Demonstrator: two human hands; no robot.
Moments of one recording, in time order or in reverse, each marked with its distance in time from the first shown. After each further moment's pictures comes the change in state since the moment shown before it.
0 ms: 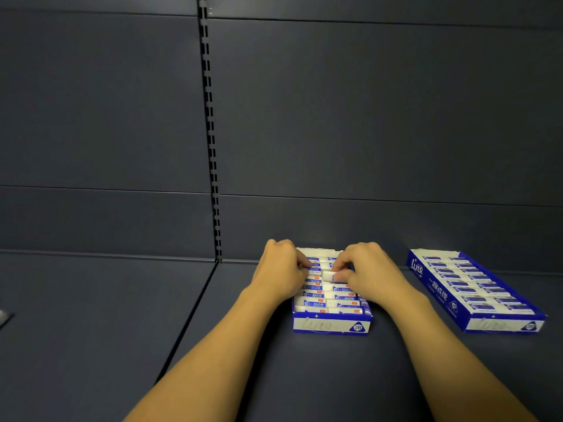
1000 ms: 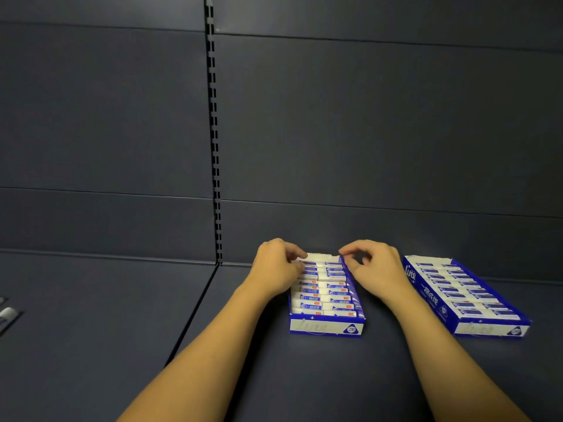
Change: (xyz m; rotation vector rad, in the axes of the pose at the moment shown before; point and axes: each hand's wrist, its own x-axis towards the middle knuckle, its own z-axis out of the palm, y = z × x) left_hand 0.006 -0.009 -0.008 -0.201 0.074 -0.035; right_hand -0.005 0.017 -0.007 0.403 0.269 0.079
